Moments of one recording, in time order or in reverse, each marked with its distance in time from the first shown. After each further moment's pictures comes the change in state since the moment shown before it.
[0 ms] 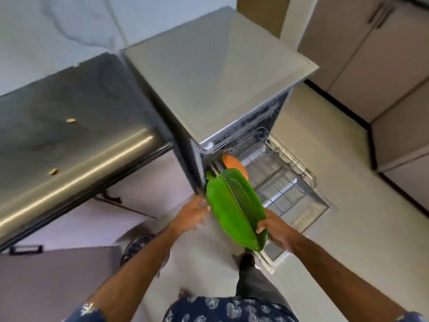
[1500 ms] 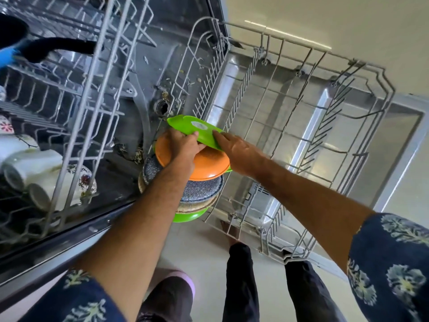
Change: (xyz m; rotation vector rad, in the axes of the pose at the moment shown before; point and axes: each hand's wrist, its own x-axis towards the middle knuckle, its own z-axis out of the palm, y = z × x) left_hand 0.575 0.013 0.161 -0.331 0.339 -0.182; right_hand 0.534 0.133 -0.196 -0.882 0.300 -0.384
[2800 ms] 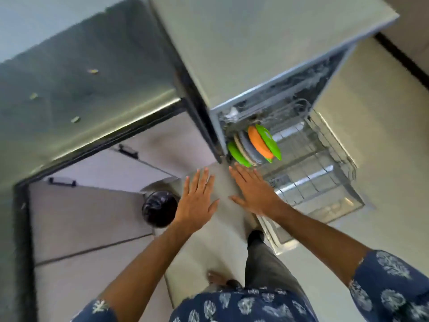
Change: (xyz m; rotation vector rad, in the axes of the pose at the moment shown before) left_hand -0.520 -0.081 -0.300 1.402 0.201 0.601; right_hand -0.355 -0.301 -0.148 -0.405 -0.264 -0.531
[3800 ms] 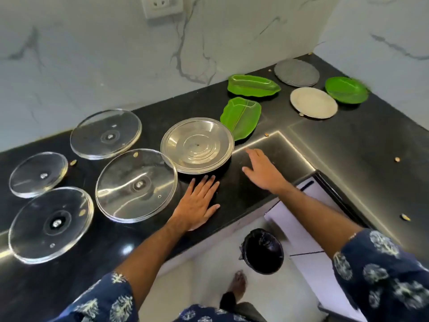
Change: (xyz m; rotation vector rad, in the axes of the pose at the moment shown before) left_hand -0.467 -0.292 0.097 -0.416 0.160 -1.226; right_hand 0.219 -0.688 0.113 -0.208 -0.410 -0.994
